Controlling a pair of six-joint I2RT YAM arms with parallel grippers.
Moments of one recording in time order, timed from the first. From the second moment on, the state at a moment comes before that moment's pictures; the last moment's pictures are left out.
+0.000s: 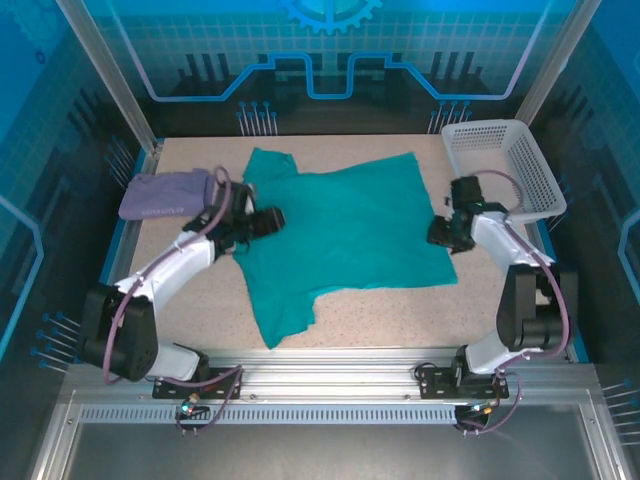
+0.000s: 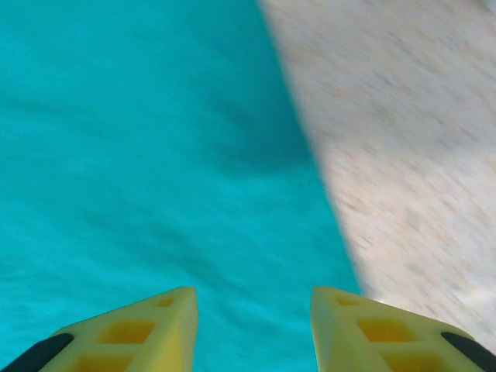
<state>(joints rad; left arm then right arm) -0.32 1.38 0.89 -0.36 0.14 -0.61 -0.04 1.51 1.00 -0.71 -0.04 0.28</state>
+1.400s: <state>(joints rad) -0.82 1.14 0.55 -0.82 0.15 -0.97 -0.16 1.57 0.84 -0.72 -0.11 0.34</state>
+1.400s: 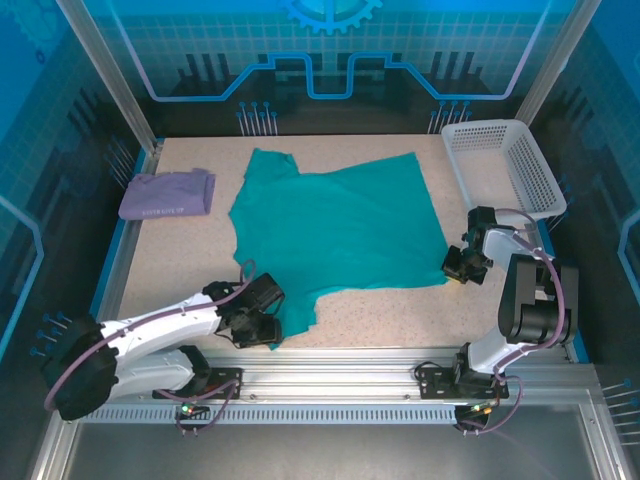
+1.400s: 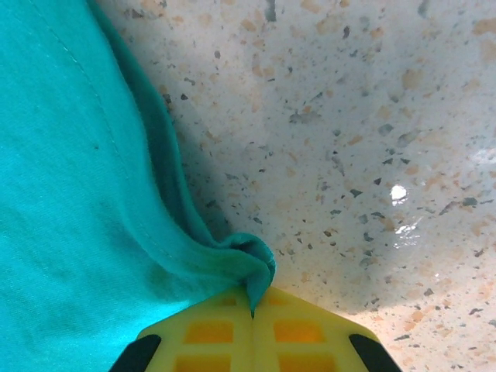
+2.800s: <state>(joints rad) -0.41 0.90 0.67 -0.97 0.28 -0.92 -0.19 1.44 0.89 -0.78 -0.15 0.32</state>
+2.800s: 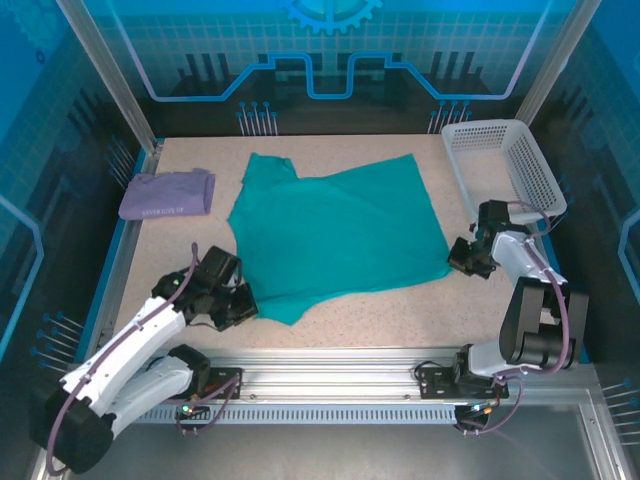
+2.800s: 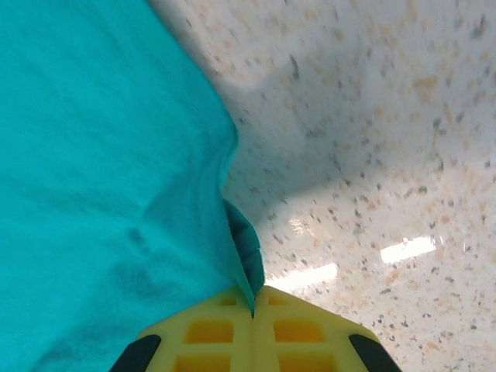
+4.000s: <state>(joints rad) -0.05 1.39 1.01 -0.74 0.34 -0.57 -0.02 1.89 1.39 -0.80 -0.01 0.29</state>
